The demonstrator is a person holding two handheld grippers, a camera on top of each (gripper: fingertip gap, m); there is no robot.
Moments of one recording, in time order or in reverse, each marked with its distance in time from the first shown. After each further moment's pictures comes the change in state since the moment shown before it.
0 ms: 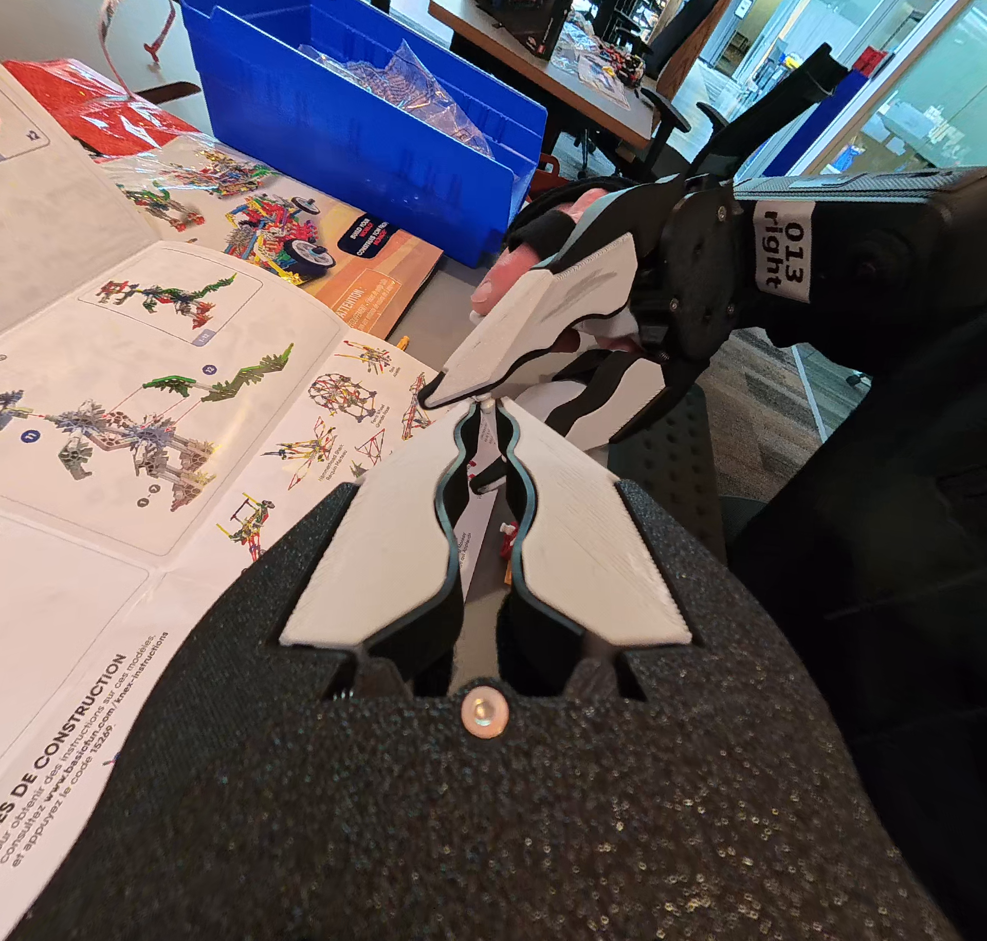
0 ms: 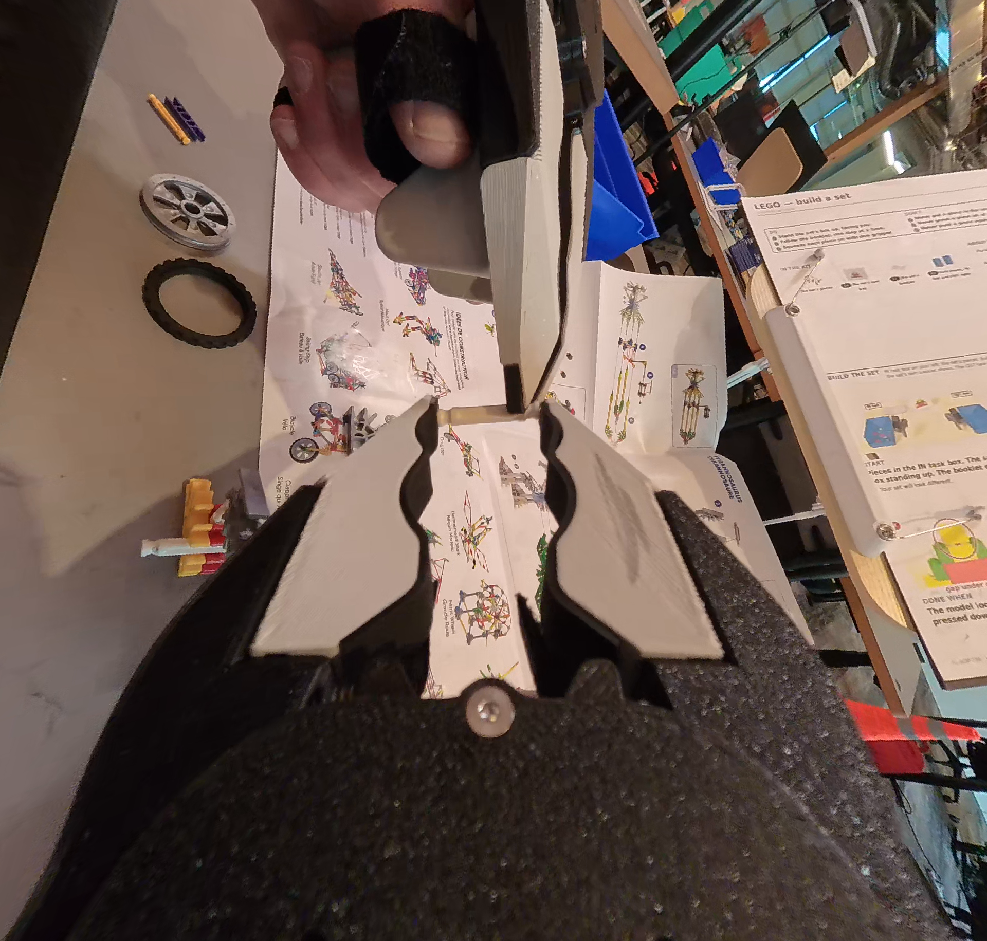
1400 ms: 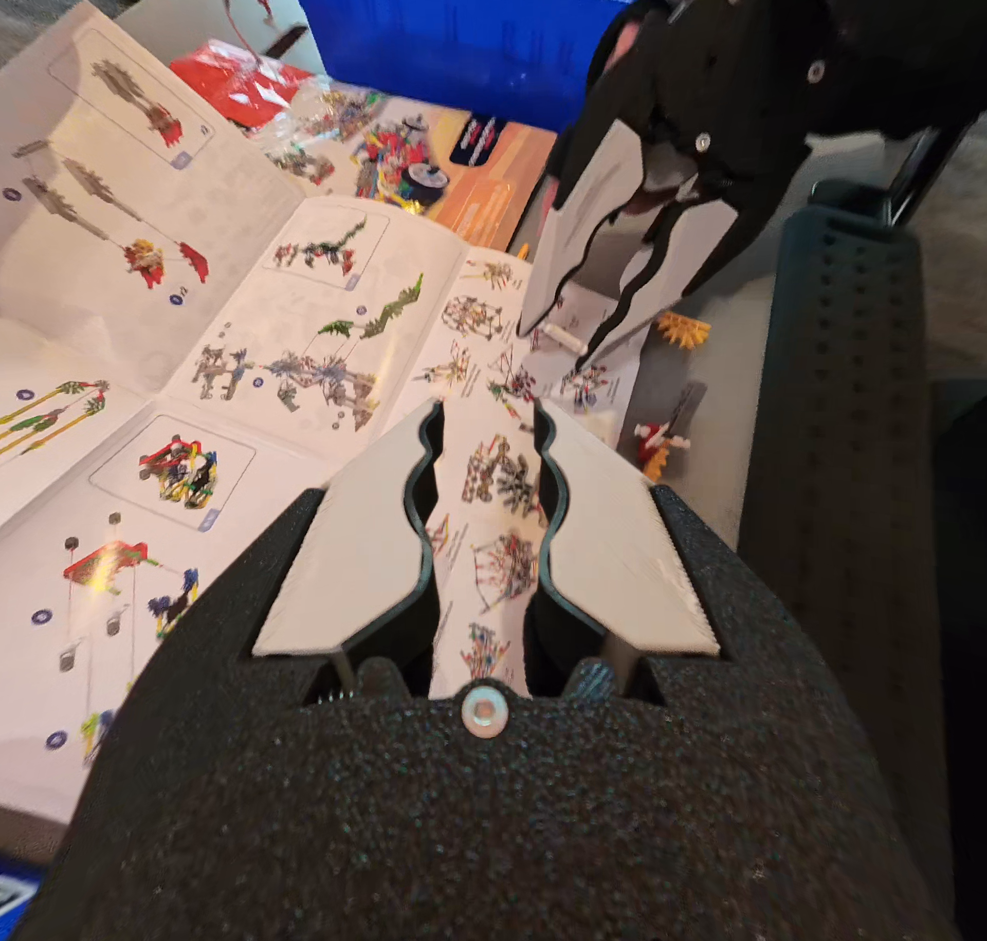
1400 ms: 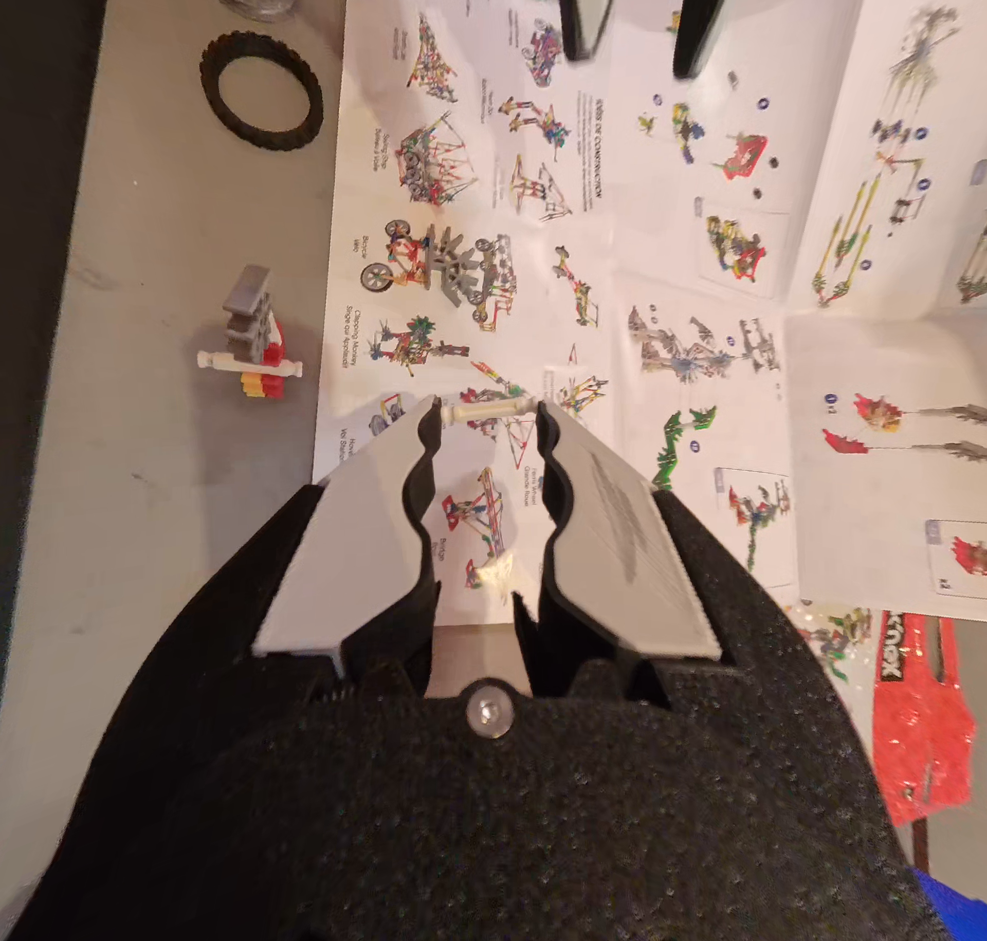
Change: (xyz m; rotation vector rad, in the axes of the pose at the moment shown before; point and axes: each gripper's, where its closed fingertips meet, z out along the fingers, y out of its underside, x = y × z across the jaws) left arm -0.045 0.018 -0.031 -0.211 -0.233 0.251; right arm -0.031 0.075 -0.006 -0.257 -0.372 0.147
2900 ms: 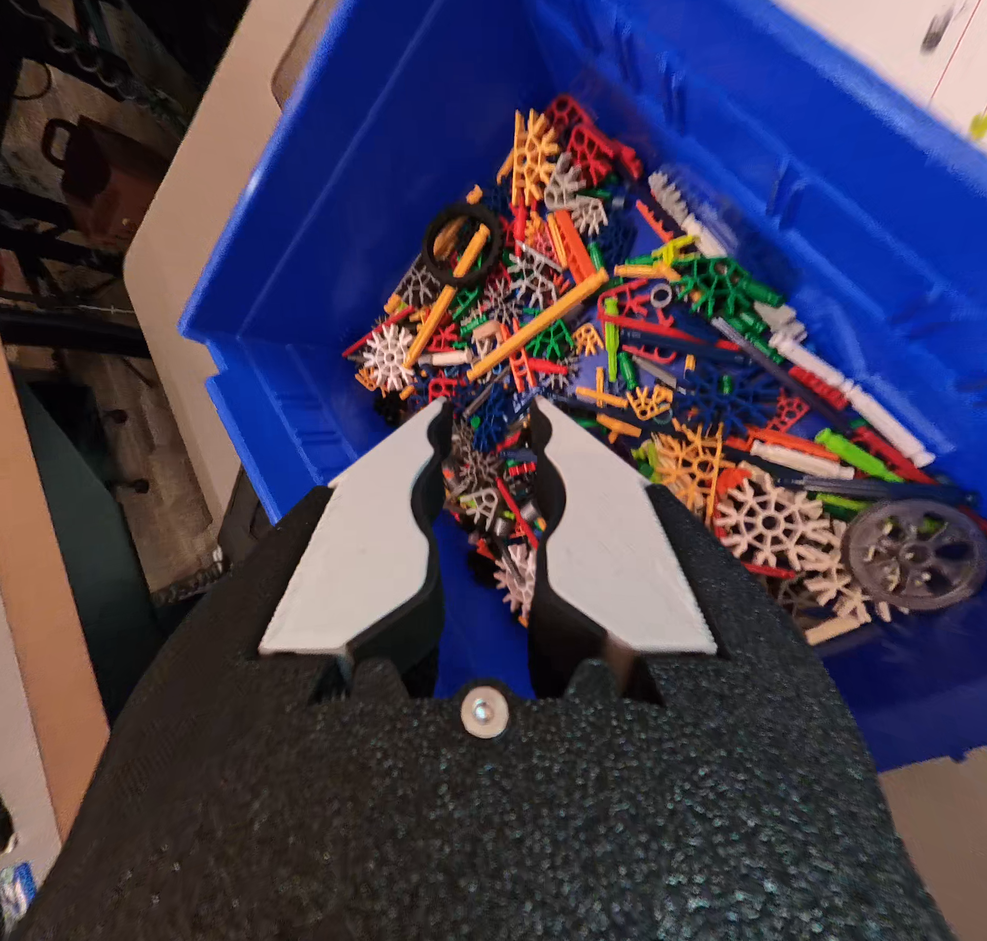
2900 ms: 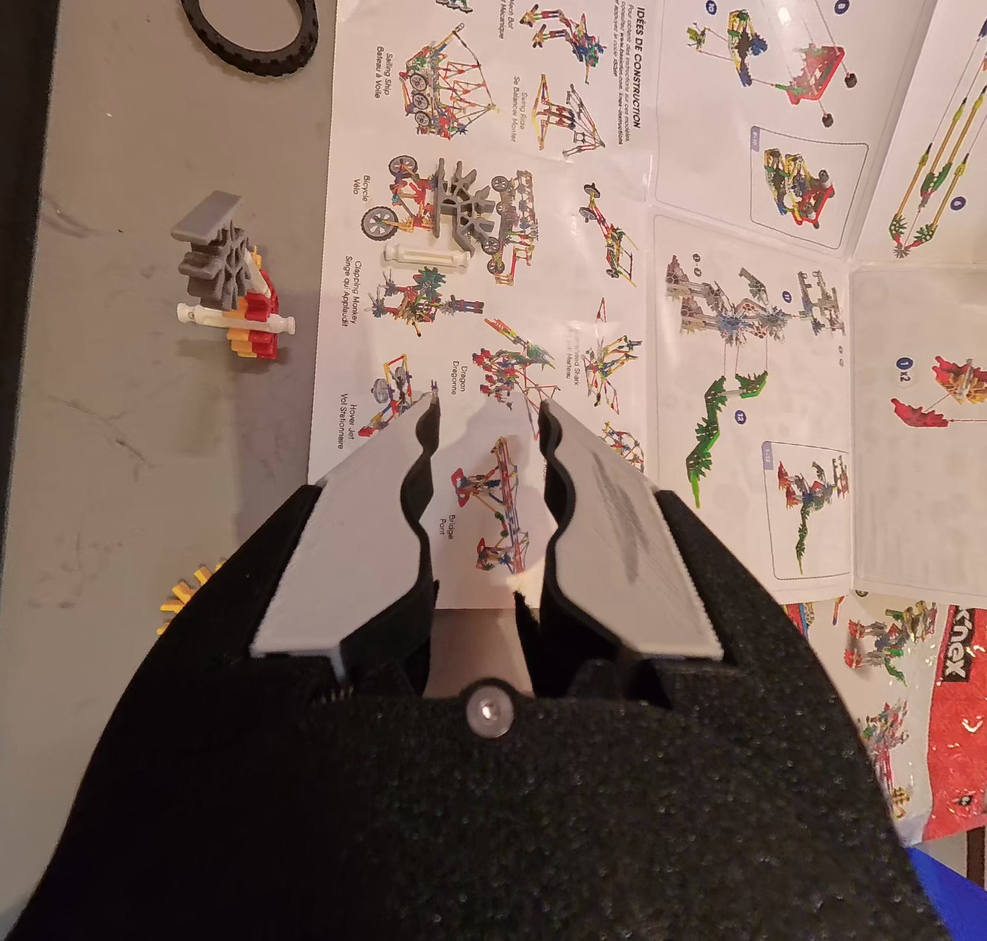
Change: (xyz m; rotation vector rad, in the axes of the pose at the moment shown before) left arm -0.236 0.173 -0.204 -0.562 -0.833 -0.120; right arm -0.006 0.021 0.010 -0.054 -0.061 0.031
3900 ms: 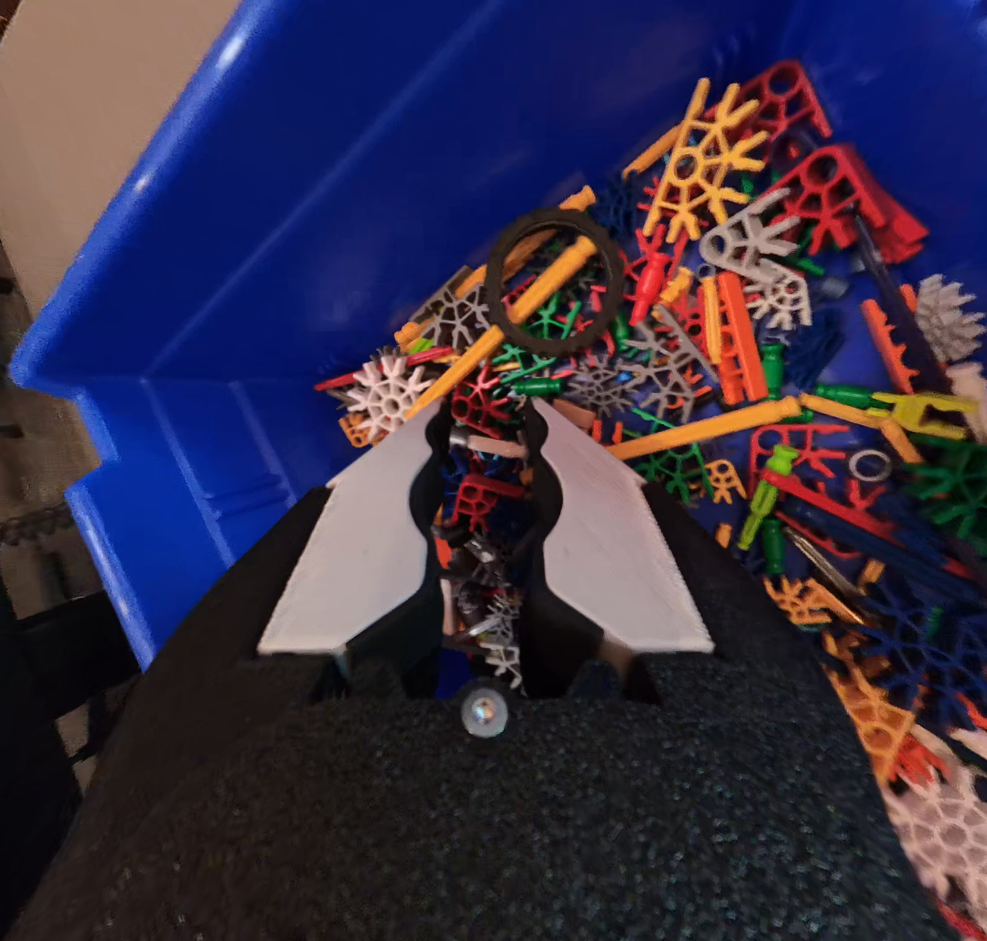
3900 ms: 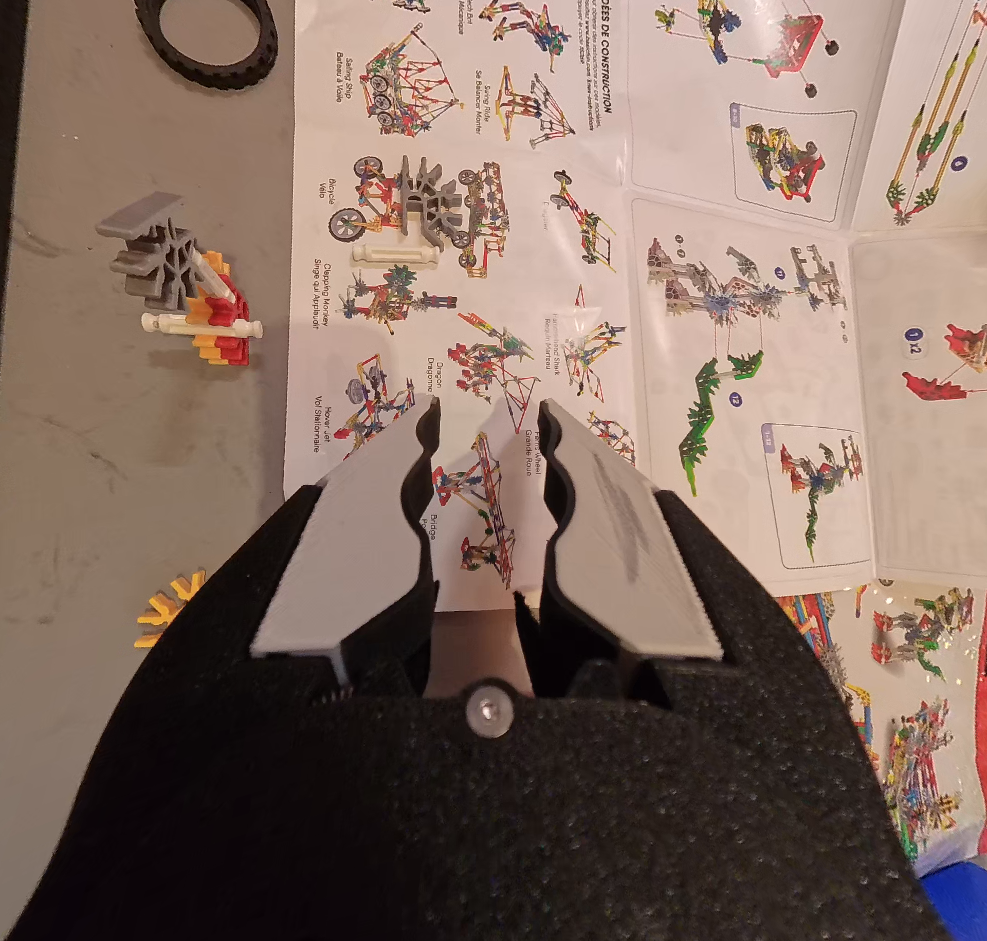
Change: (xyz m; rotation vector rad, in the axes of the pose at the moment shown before) left arm -0.026 0.005 0.094 -0.167 0.023 -0.186; right arm 0.009 0.004 0.003 0.026 -0.006 0.069
